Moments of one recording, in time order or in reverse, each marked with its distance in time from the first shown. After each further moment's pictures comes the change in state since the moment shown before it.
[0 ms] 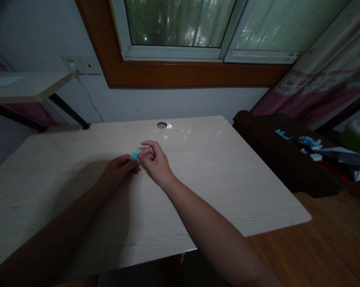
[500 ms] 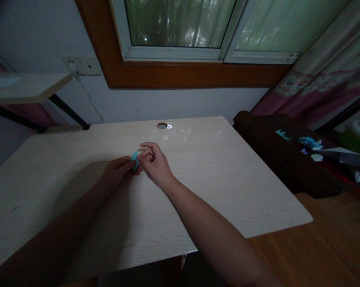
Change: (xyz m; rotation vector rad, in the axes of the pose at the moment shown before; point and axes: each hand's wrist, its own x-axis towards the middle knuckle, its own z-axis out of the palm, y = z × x) left_hand 0.000 -0.004 -0.002 -0.038 -0.009 -0.019; right_hand -0.001 0.003 -0.001 -0.035 -0.040 -0.015
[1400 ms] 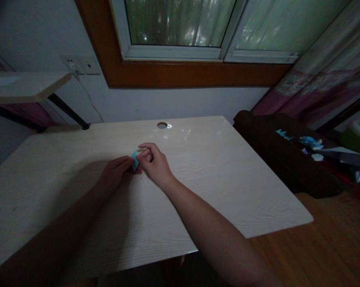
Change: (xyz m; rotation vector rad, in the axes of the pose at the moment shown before) left_hand -0.002 -0.002 0.002 -0.121 0.068 -0.056; right_hand -0.001 -0.004 0.001 -0.151 0.022 -0.017
